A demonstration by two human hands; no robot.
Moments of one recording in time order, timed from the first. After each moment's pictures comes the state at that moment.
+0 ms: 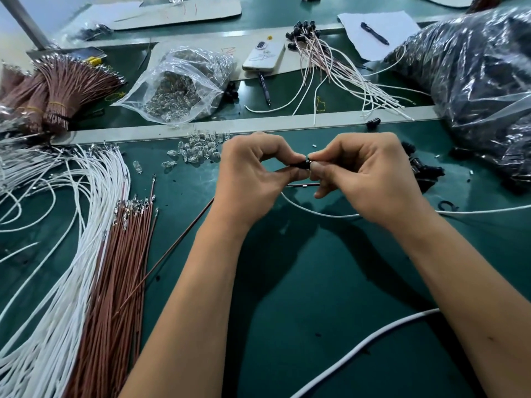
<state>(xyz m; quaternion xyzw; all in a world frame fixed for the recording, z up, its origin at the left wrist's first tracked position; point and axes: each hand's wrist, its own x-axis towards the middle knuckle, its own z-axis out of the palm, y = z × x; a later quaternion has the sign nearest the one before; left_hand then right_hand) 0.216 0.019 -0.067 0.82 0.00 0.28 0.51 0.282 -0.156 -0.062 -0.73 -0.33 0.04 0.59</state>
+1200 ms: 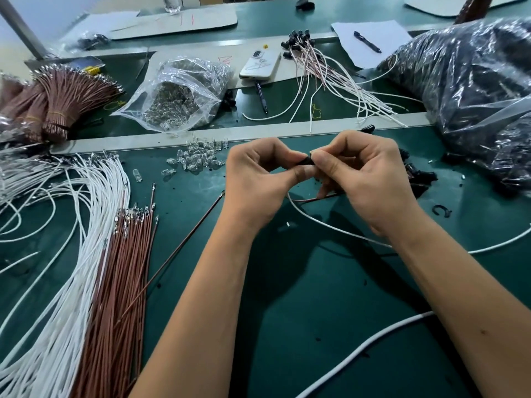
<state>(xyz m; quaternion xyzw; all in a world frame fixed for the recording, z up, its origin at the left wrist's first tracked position) 0.220 0.001 -0.067 0.71 0.05 0.26 0.66 0.281 -0.152 -0.062 -0.67 -0.27 0.06 0.68</state>
